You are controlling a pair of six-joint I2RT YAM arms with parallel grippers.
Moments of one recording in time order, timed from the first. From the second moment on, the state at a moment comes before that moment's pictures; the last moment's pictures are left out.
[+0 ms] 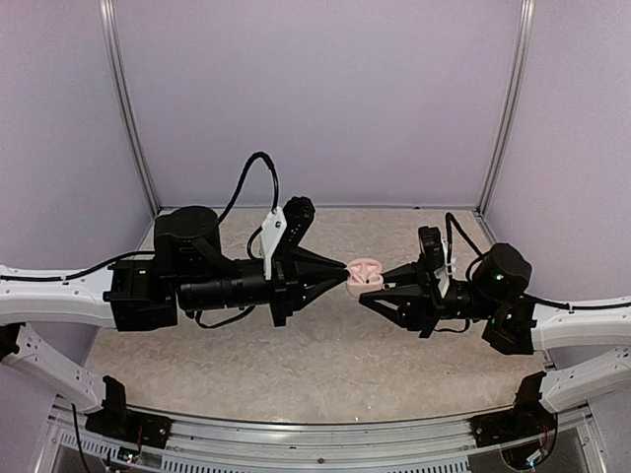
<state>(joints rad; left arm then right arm) -1.24 1.29 1.02 0.18 0.07 -0.01 0.96 1.10 0.52 0.80 -0.61 0.18</state>
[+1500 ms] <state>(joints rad) -1.33 1.32 1.18 -0.08 -0.13 0.28 0.97 1.12 0.52 0.79 -0.62 0.18</state>
